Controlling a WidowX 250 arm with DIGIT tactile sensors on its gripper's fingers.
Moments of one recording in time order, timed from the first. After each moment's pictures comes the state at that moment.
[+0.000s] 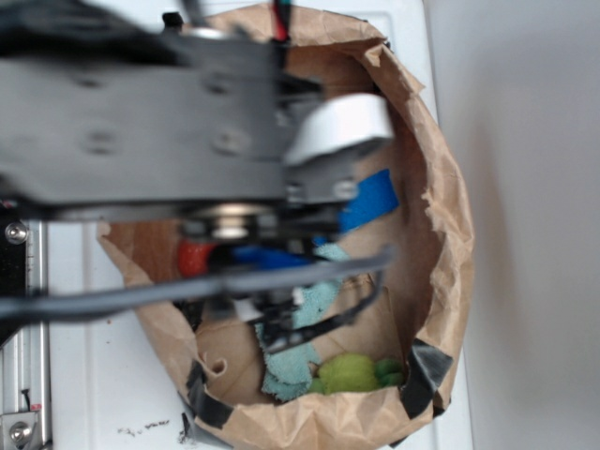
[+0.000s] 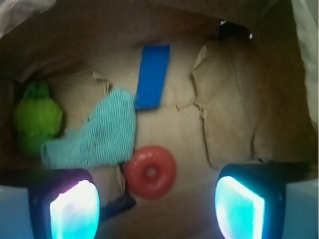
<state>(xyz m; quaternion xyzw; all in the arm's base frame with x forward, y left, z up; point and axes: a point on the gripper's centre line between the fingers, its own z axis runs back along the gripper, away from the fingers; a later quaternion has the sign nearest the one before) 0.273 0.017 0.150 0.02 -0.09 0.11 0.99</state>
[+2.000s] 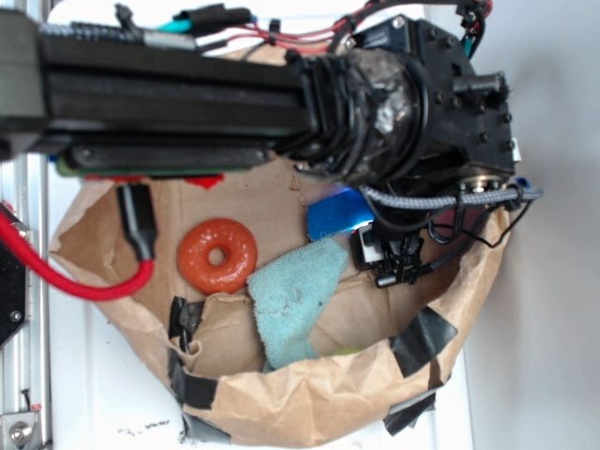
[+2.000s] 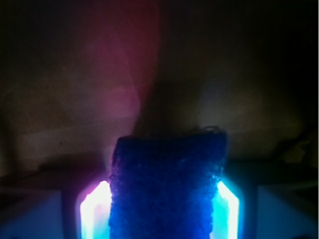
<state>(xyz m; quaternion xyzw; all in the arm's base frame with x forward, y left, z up) 0.341 0.060 0.027 0.05 -0.02 0.10 0.99</state>
